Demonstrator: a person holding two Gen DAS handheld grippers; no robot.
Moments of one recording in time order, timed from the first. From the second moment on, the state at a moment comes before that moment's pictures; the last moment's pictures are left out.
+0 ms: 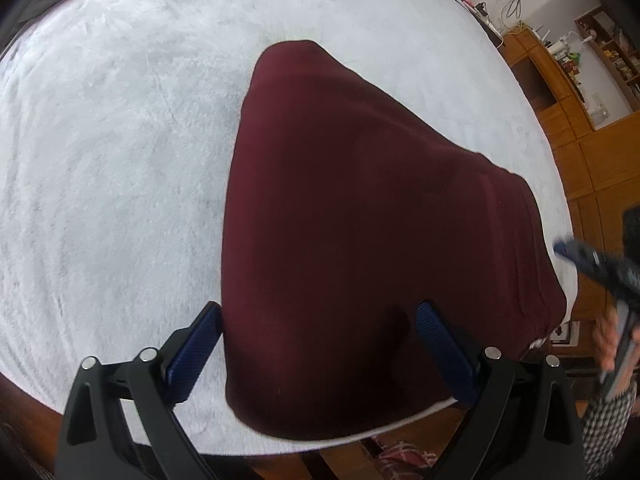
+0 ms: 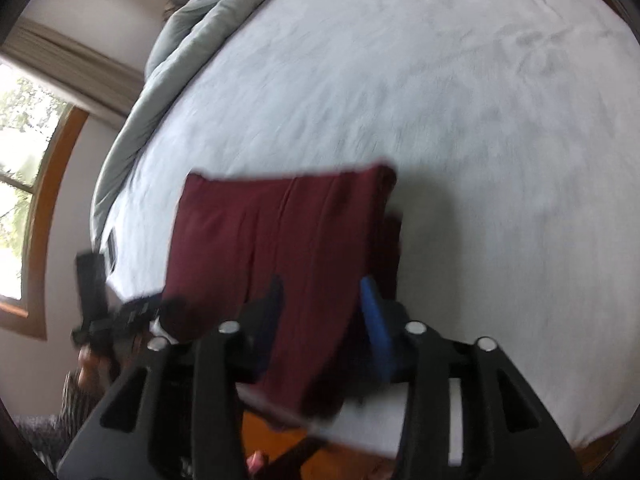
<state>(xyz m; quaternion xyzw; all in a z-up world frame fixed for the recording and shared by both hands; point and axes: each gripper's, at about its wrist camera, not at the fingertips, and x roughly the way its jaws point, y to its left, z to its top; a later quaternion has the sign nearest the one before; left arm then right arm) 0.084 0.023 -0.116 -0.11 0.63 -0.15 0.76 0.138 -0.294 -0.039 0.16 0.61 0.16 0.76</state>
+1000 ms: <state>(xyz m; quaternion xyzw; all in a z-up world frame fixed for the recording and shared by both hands) 0.099 0.004 -0.127 -0.12 0.63 -0.15 0.75 0.069 -0.278 -0.056 0.16 0.63 0.16 0.74</state>
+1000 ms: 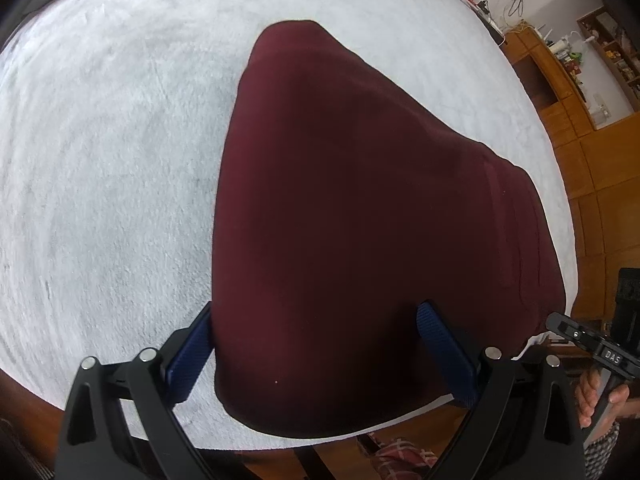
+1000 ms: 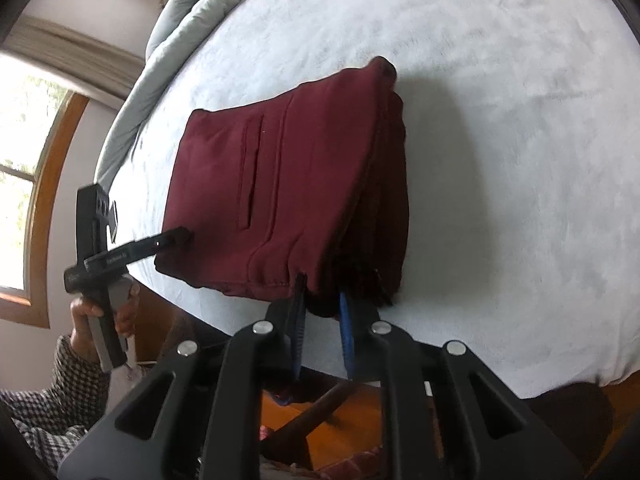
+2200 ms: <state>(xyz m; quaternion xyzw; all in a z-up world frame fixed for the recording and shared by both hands) 0.135 0.008 -0.115 -0.14 0.61 -0.18 0.76 0.082 -0.289 -0.036 0.15 0.61 0.15 0.77</state>
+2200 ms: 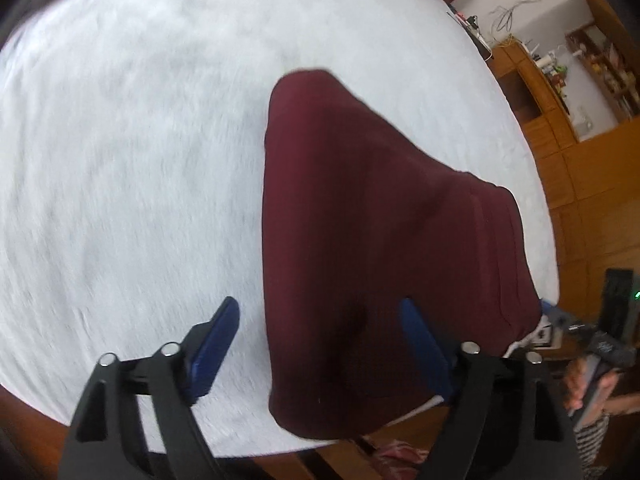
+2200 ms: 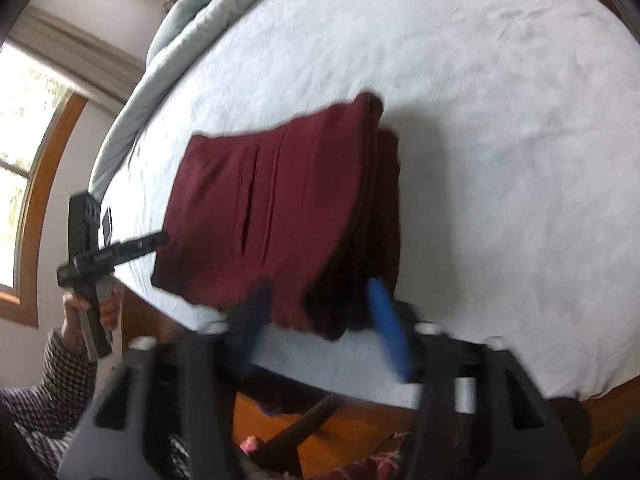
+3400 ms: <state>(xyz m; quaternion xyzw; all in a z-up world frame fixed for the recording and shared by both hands) 0.170 -0.021 -0.123 -0.24 0.62 -0.24 0.71 0.110 -0.290 -0.074 0.23 0.61 0.21 0.73</state>
